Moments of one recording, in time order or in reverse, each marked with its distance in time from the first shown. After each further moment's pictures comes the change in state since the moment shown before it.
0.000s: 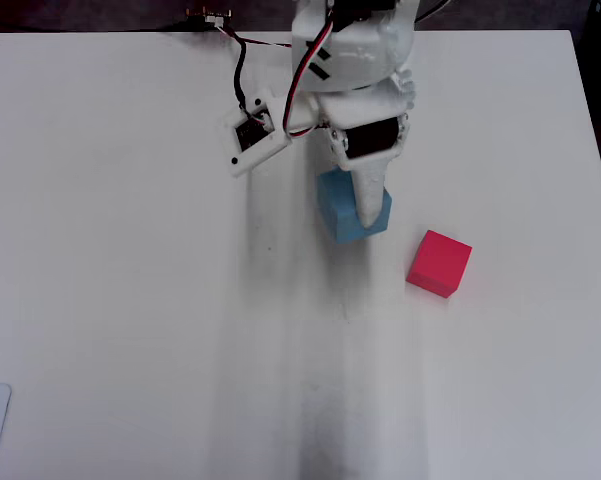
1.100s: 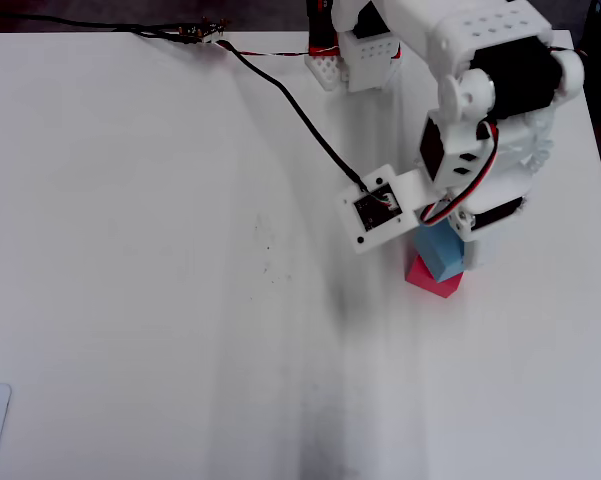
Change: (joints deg) arm -18.3 -27.2 -18.2 6.1 14.9
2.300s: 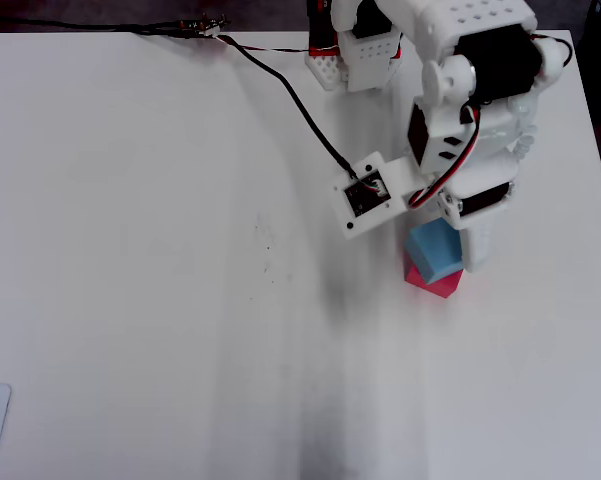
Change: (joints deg) arm 1.2 9.6 10.8 -4.9 0.0
